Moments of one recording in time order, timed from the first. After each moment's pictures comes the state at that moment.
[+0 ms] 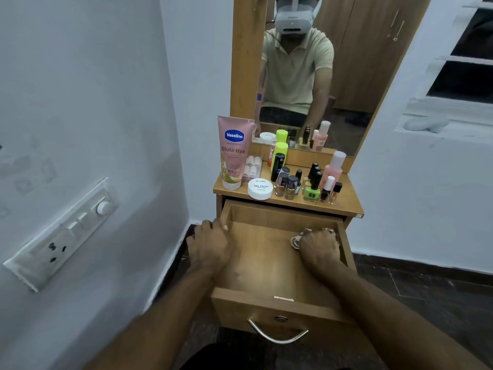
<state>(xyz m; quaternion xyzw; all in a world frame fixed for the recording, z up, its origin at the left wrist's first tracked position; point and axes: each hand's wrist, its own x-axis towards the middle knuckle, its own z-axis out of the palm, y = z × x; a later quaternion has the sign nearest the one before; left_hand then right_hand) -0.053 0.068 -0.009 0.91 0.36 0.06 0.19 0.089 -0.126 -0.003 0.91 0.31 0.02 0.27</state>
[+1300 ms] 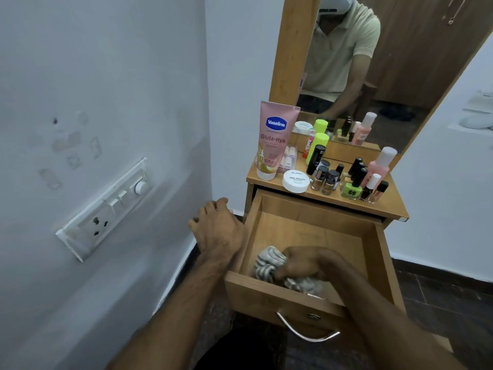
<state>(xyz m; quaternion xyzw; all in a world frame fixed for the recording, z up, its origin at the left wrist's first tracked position) -0.085 0.090 0.007 0.86 0.45 0.15 0.18 0.033 -0.065 0.011 0.80 0.27 -0.52 -0.11</state>
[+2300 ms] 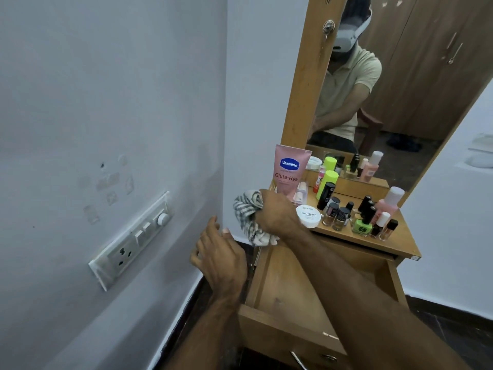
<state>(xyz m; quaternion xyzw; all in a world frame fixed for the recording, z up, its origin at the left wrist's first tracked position) -0.093 0.090 0.015 0.70 0.50 0.43 0.29 0.022 0.065 0.108 0.89 0.41 -0.04 -0.20</state>
